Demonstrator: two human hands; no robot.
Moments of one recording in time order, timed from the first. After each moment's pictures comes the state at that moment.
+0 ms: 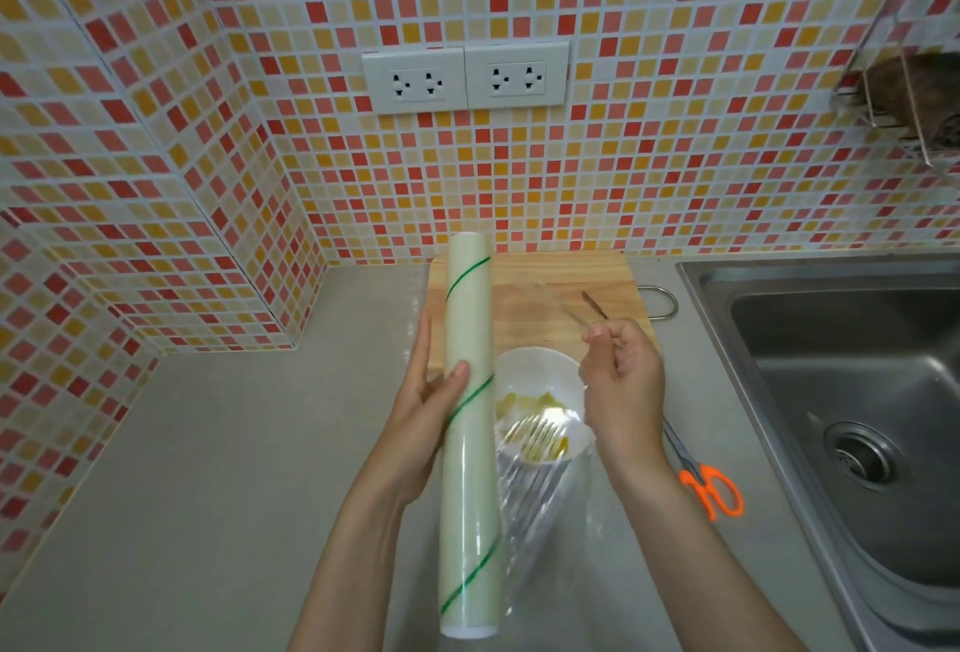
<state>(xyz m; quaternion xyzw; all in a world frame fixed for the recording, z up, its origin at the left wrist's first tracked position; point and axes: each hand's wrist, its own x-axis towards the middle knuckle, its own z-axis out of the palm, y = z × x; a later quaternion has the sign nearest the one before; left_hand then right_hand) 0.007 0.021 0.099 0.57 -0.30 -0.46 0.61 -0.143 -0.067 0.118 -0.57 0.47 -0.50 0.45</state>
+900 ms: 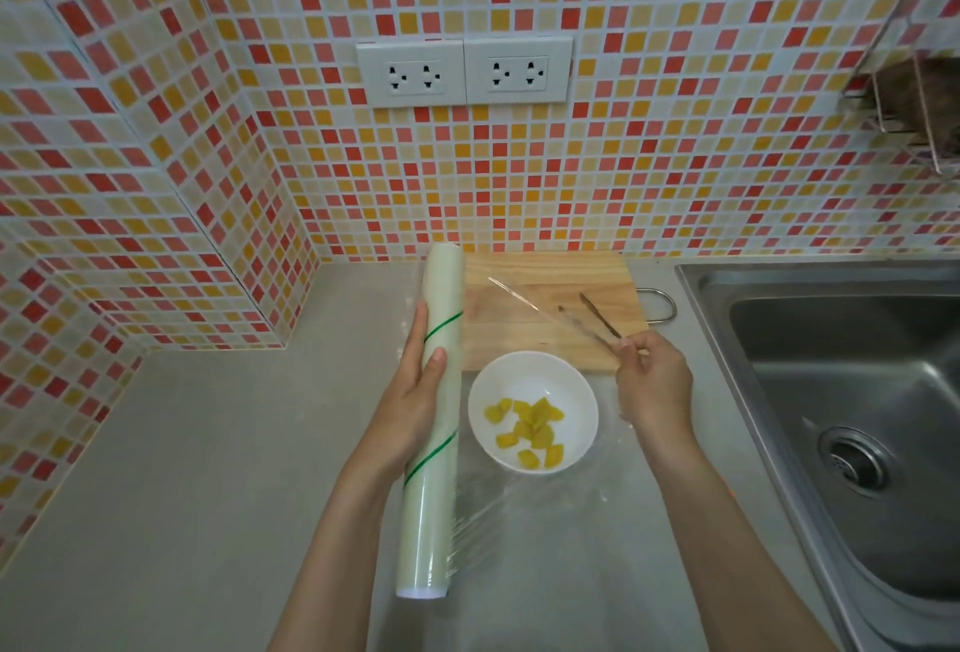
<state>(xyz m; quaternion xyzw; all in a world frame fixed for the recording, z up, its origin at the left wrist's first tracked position) 0.031 -0.001 0.082 0.67 -0.39 -0.35 0.52 -0.164 -0.124 0.081 -0.61 0.59 -0.39 0.34</state>
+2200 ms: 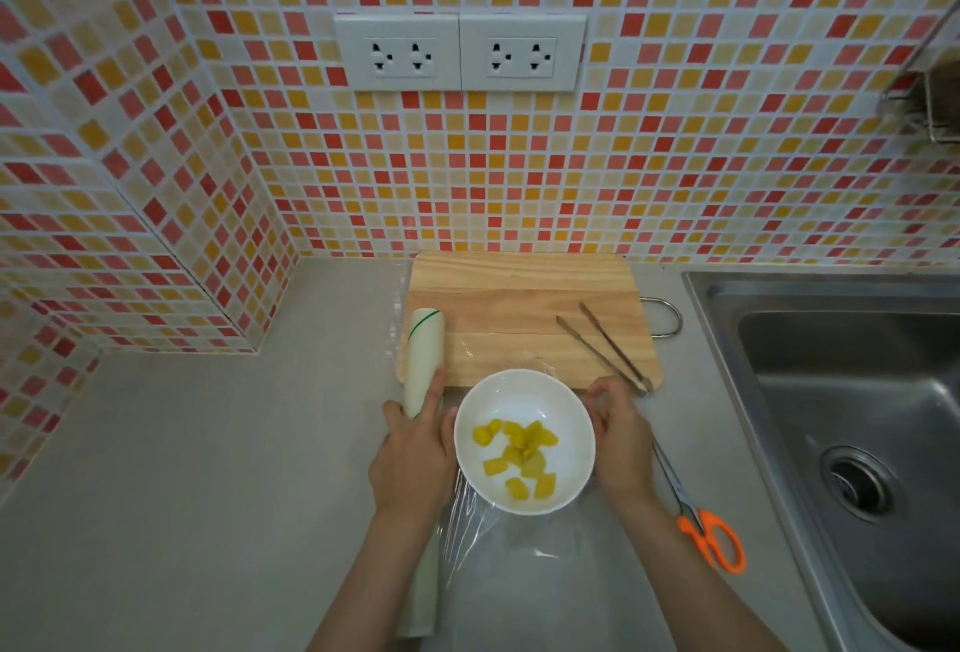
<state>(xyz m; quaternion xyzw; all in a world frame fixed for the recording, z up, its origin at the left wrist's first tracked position) 0.009 -0.022 0.009 0.90 -0.36 -0.14 0.21 -0.158 -0.132 -0.003 -0.67 0.57 -0.30 0.35</state>
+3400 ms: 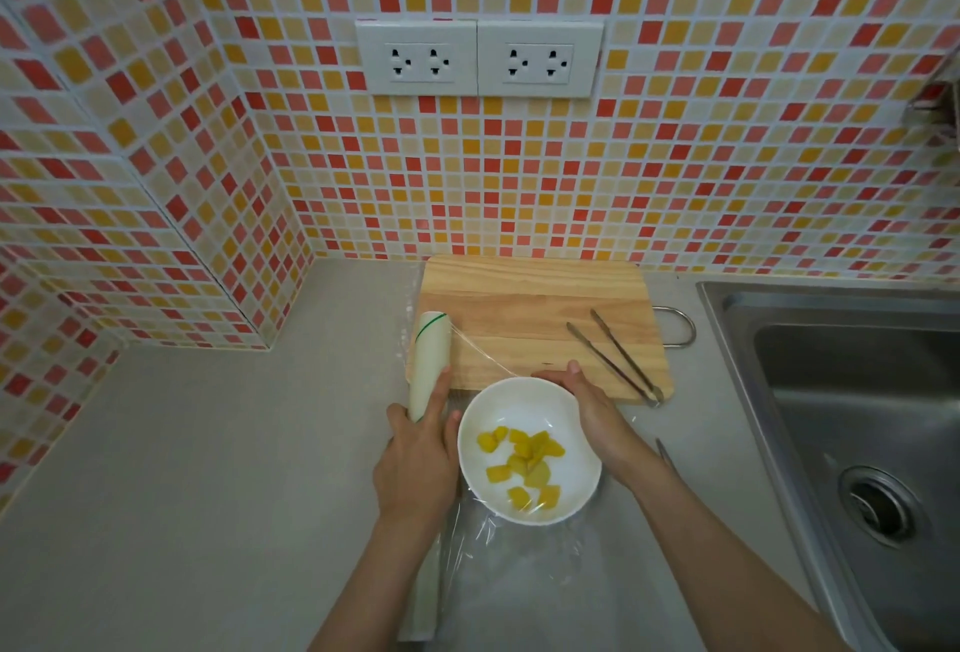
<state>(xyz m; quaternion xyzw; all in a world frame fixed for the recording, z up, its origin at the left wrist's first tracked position) 0.007 -0.020 0.010 0.90 -0.35 -0.14 0.22 -0.132 -0.160 0.018 -0.60 0.43 -0.17 0.66</state>
